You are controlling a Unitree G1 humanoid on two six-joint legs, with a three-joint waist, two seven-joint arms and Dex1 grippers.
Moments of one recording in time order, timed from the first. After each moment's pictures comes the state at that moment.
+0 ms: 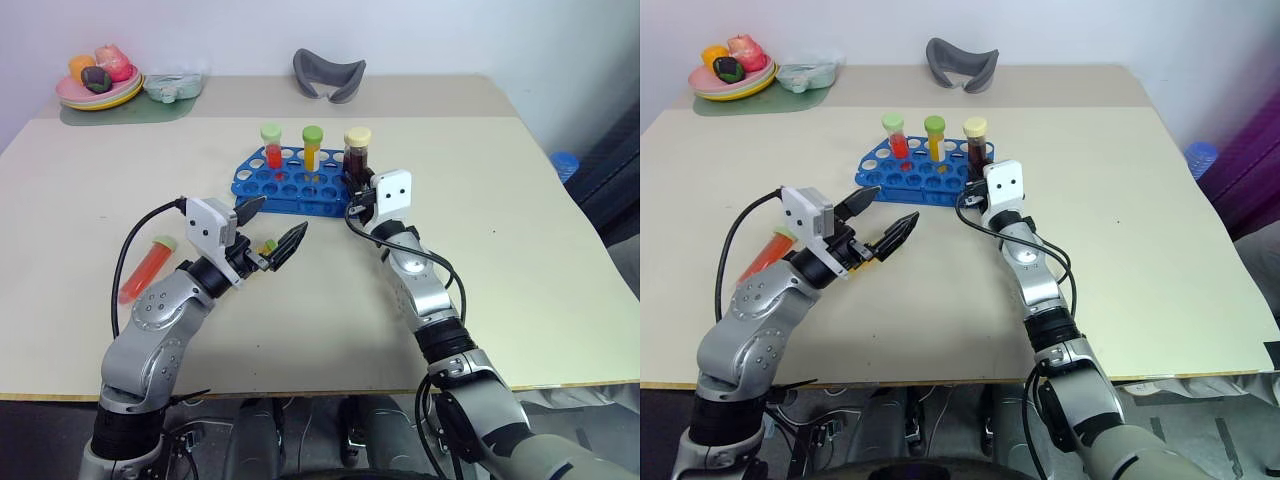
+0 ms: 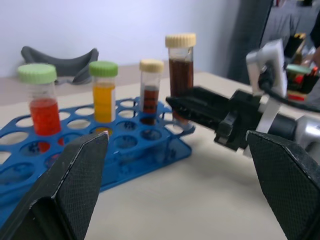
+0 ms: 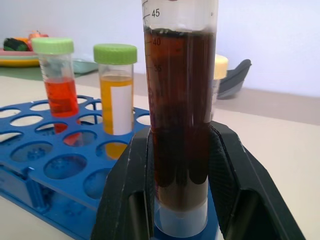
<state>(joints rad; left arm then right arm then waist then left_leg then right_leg) -0.15 0.37 0.04 -0.49 -0.48 0.42 -0.45 -0.62 -0.06 0.11 0.44 0.09 -0.16 0.09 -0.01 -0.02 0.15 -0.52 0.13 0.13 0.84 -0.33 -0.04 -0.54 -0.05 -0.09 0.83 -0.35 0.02</state>
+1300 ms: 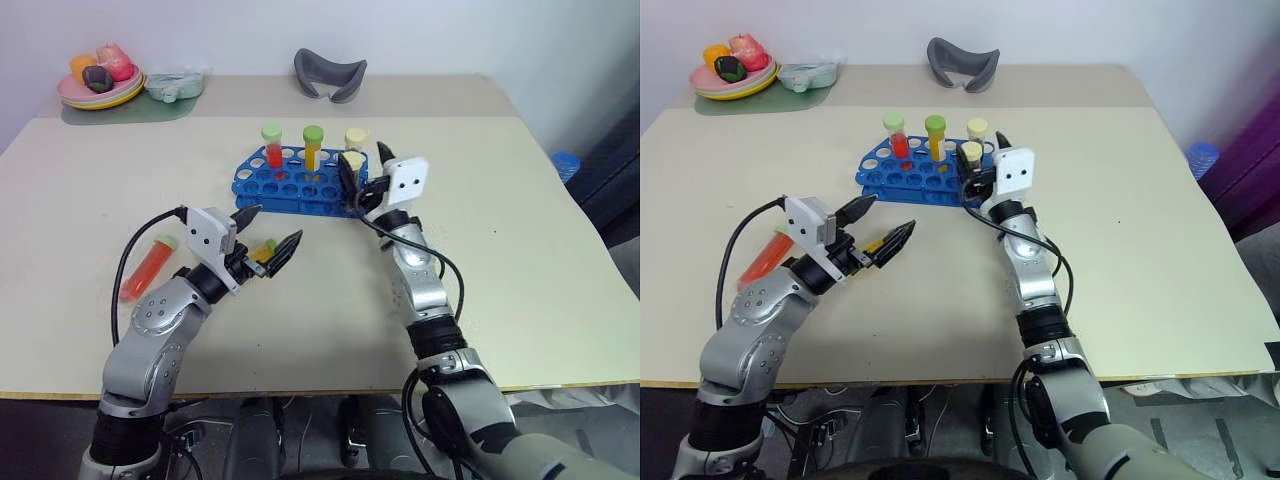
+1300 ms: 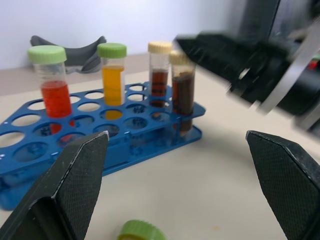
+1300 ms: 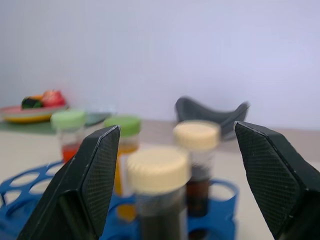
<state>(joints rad) -0.13 0.38 0.04 -0.47 -0.42 0.41 -0.46 -0.59 -0.03 0.01 0.30 0.12 -0.22 0.17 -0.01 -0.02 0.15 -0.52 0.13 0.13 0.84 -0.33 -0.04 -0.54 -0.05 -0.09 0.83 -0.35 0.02</state>
